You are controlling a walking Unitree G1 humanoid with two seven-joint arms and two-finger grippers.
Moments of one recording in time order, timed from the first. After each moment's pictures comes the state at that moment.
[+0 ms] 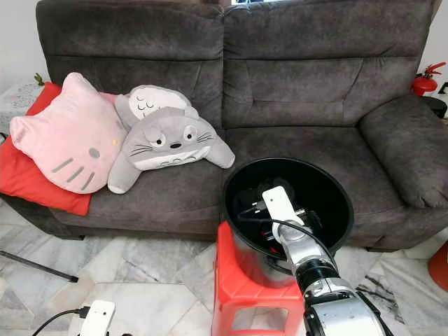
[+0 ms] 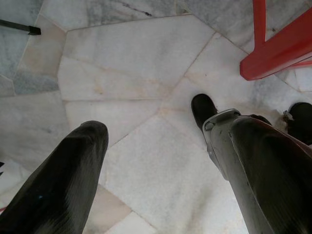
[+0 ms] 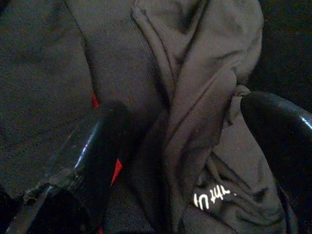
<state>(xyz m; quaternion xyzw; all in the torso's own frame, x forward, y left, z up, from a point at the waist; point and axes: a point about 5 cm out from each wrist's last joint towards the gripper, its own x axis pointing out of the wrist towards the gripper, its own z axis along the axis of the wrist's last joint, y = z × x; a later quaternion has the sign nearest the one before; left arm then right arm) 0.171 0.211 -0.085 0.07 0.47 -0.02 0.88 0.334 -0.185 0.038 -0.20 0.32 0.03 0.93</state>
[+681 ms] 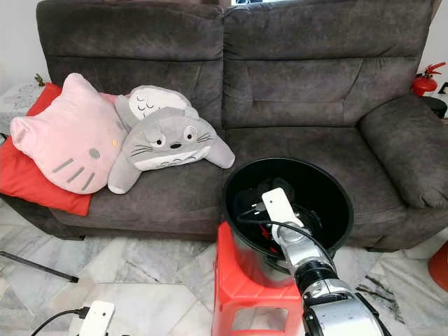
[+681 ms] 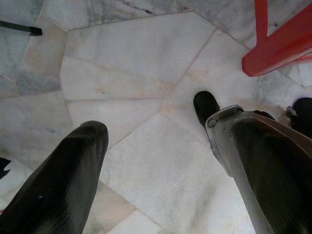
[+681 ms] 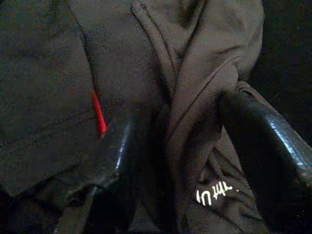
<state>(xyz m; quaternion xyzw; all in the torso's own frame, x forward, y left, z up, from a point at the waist) 0.169 0.213 -0.085 0.08 0.47 -0.02 0.88 0.332 -0.182 0.035 -0.20 0.32 0.03 0.93</state>
